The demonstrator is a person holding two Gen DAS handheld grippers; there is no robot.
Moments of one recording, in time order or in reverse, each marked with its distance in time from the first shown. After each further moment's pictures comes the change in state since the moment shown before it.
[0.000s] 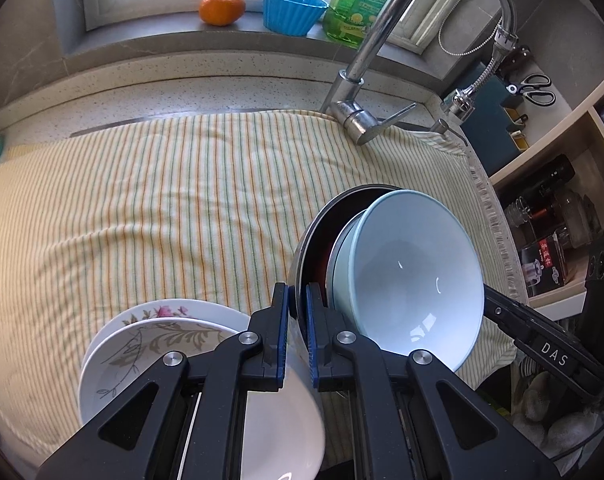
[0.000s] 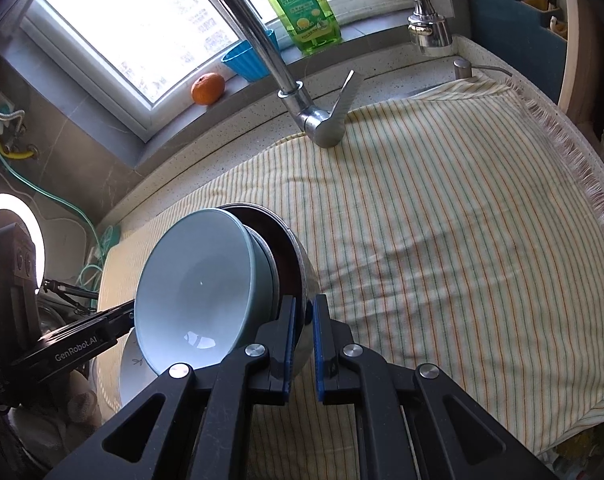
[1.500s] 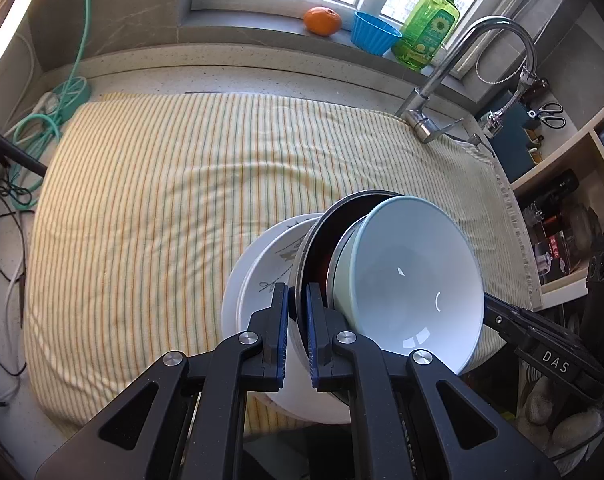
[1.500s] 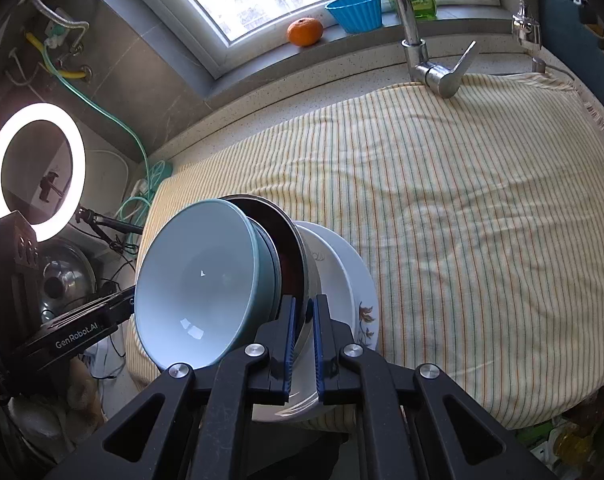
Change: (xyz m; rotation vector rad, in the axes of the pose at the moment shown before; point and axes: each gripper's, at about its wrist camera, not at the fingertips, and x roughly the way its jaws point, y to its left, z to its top) left arm -0.082 0.100 -0.078 -0.109 -0.036 0.065; right arm 0.009 0.122 -0.084 -0.103 0.093 0.059
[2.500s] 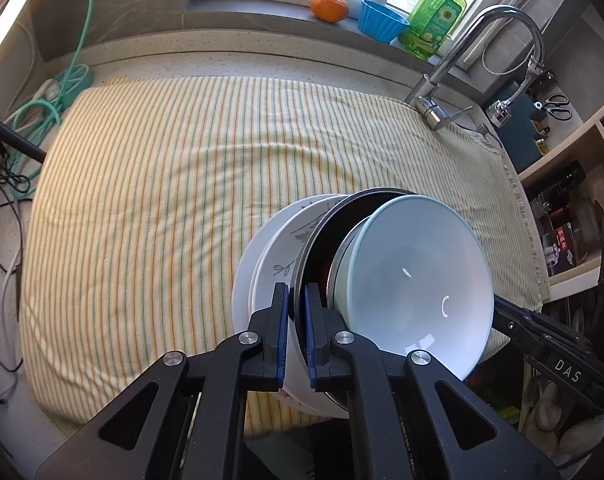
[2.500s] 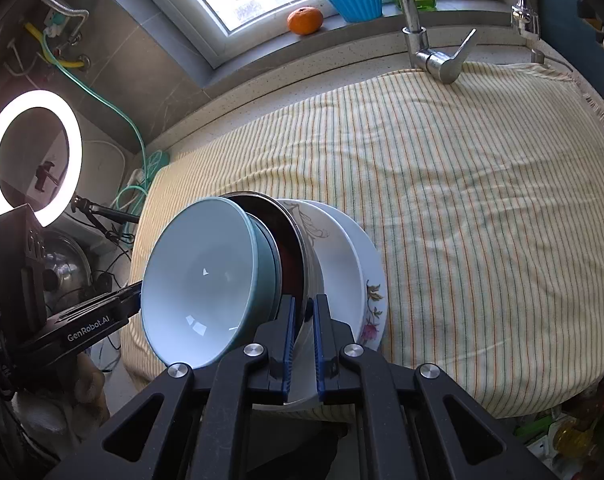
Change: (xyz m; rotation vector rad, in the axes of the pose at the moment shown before) left arm 0.012 0.007 -0.009 -0.001 0.023 0.010; right arm 0.005 0.004 -0.012 -0.004 0.014 -0.017
